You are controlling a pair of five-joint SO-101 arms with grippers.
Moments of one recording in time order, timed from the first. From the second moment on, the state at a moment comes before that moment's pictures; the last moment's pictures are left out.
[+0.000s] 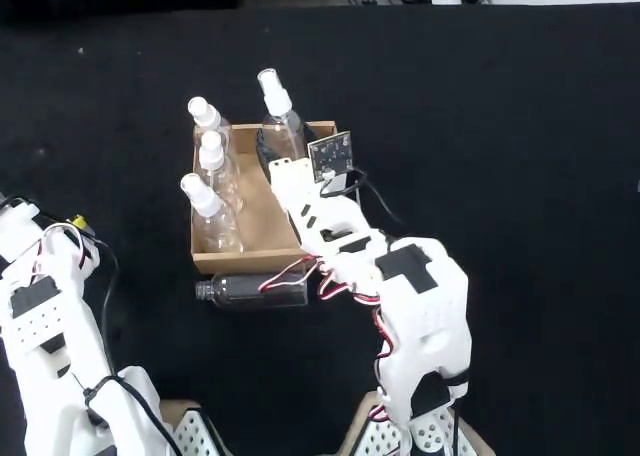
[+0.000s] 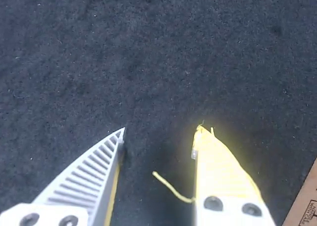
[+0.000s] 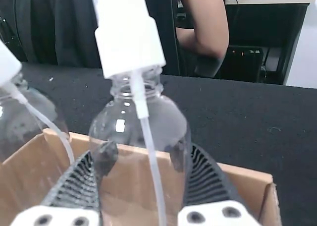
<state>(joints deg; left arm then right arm) -38.6 -45.8 68.1 30.6 8.9 -22.6 28.4 45.6 -57.5 -3.6</state>
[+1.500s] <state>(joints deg) -38.6 -45.8 68.1 30.6 8.9 -24.0 28.4 45.6 -57.2 -3.6</state>
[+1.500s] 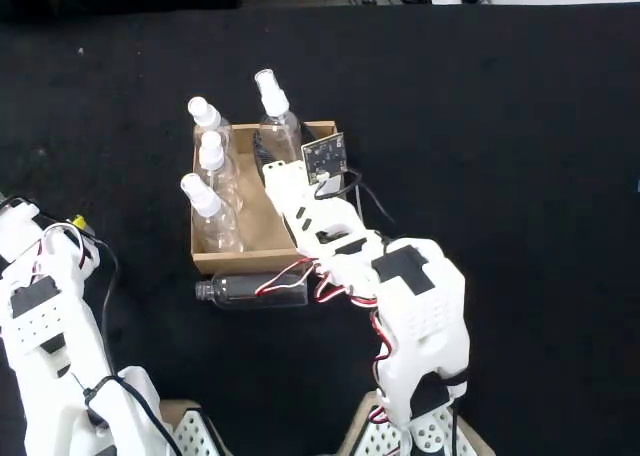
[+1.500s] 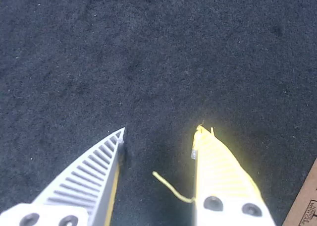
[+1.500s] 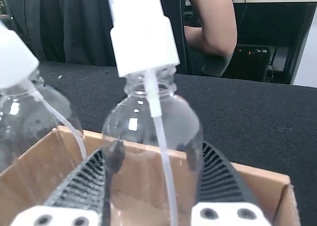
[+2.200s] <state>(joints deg) -38.6 -45.8 68.1 30.6 8.9 -24.0 28.4 45.6 -57.2 -3.6</state>
